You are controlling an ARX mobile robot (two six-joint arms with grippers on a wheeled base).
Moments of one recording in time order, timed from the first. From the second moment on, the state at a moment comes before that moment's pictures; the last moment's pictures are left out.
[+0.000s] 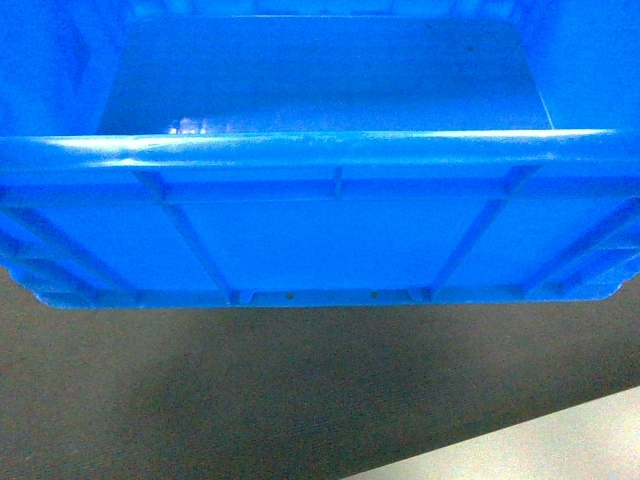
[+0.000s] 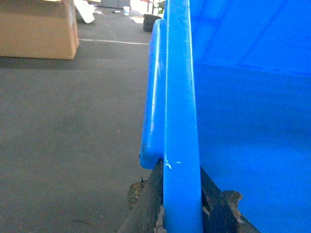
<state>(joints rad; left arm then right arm) -0.18 1.13 0.49 0.61 -0.14 -0.12 0.22 1.27 0.68 0.40 0.19 0.14</state>
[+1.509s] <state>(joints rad) -0.18 1.13 0.49 0.61 -0.14 -0.12 0.22 1.27 0.68 0.40 0.19 0.14</state>
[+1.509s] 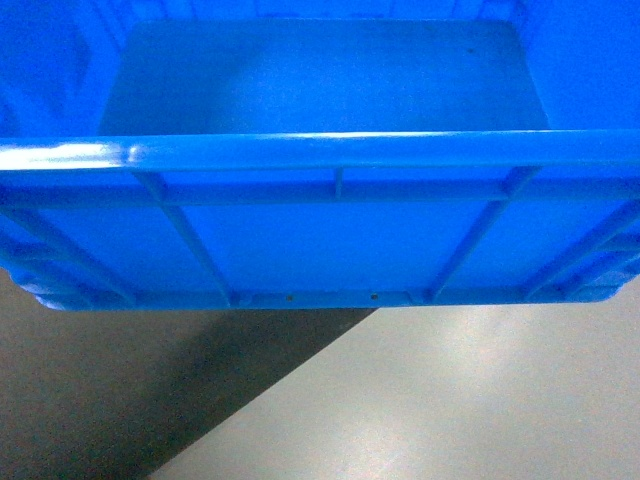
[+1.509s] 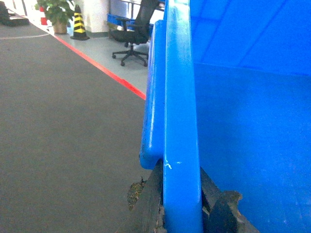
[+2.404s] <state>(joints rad) -0.18 1.13 0.49 0.61 -0.14 -0.12 0.22 1.27 0.68 0.40 0.20 0.14</state>
